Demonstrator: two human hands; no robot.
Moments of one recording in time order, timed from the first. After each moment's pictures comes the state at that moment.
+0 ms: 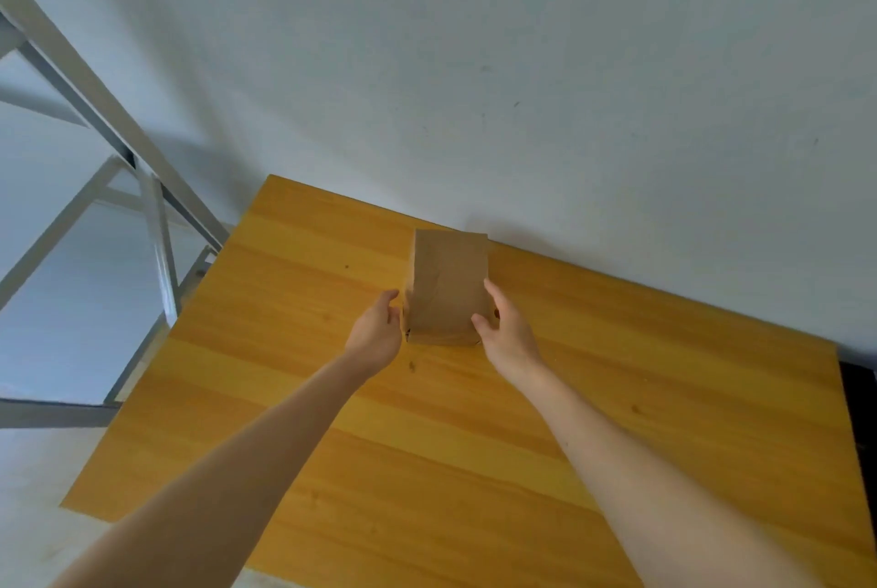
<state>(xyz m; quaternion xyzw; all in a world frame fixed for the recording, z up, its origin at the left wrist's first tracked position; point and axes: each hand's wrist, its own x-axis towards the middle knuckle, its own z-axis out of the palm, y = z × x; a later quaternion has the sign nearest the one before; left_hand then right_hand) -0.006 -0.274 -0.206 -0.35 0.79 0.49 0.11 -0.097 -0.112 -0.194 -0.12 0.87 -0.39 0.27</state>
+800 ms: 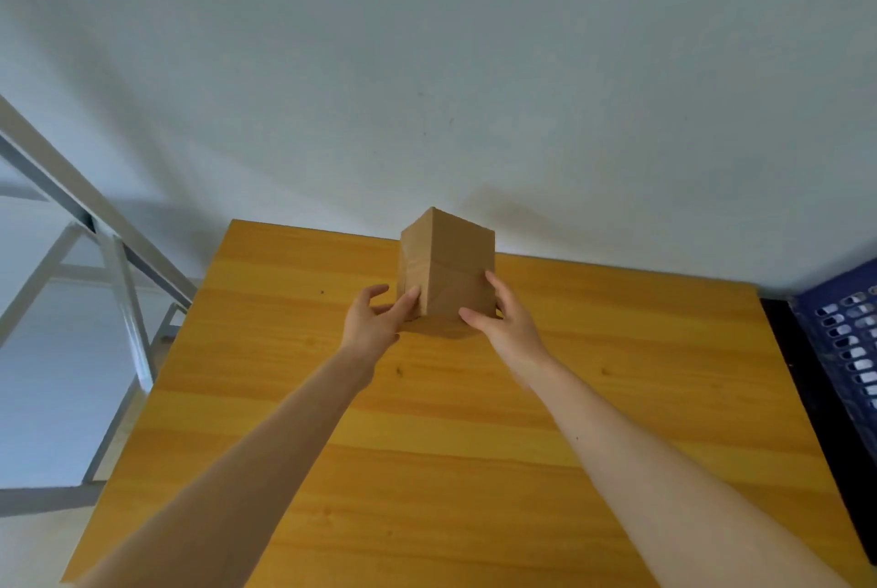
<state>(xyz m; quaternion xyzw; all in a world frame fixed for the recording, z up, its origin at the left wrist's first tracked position) -0.007 -0.262 -0.157 -0.36 0.63 0.68 0.02 -0.068 -0.089 -0.149 0.00 0.78 -0.58 0.24</state>
